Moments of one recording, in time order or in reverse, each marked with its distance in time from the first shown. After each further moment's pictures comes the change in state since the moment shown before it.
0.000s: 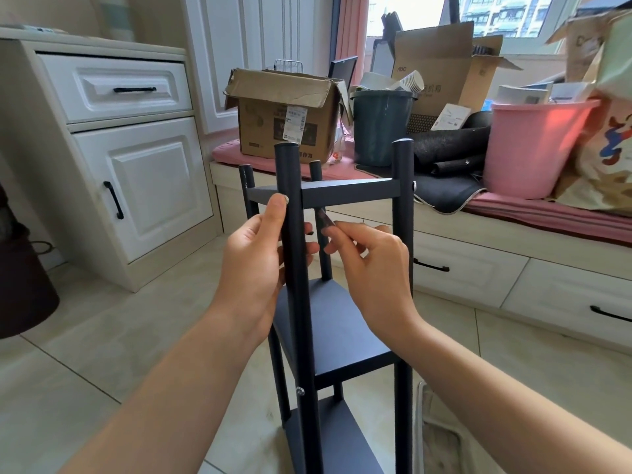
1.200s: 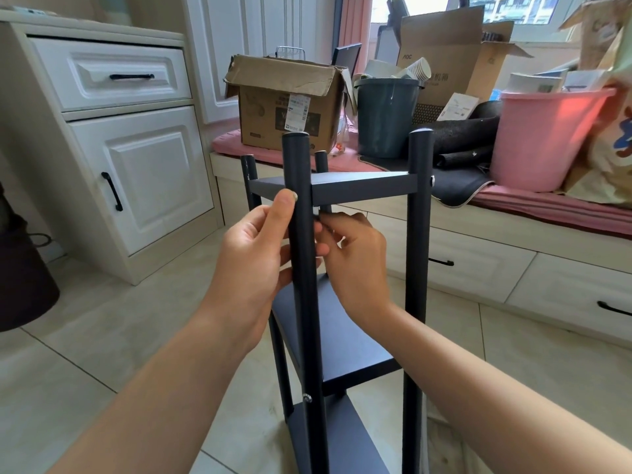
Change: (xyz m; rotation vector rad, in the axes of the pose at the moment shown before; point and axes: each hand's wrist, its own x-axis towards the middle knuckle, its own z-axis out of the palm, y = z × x) left_hand 0.000 -0.002 -0.013 0.062 -0.134 0.043; right_hand 0.008 0.008 0.034 0.038 -0.002 -0.096
